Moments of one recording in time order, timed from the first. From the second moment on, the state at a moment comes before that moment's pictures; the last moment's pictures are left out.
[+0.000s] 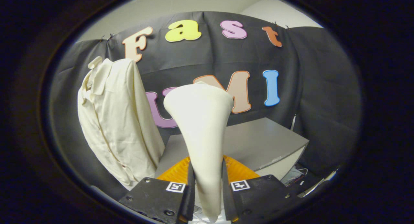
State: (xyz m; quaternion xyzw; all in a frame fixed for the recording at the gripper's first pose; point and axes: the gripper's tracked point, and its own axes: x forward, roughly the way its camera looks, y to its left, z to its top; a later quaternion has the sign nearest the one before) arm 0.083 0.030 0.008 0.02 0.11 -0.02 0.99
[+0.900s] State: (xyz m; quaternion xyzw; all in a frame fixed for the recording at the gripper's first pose) arm 0.023 0.264 0.037 0.04 0.07 0.02 1.00
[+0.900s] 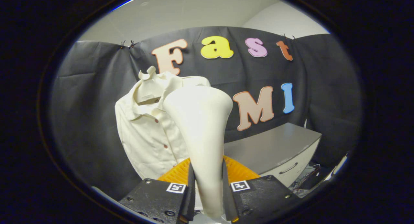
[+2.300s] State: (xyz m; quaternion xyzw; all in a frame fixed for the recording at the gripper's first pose) arm 0.136 0.469 -0.028 -0.01 0.09 0.03 1.00
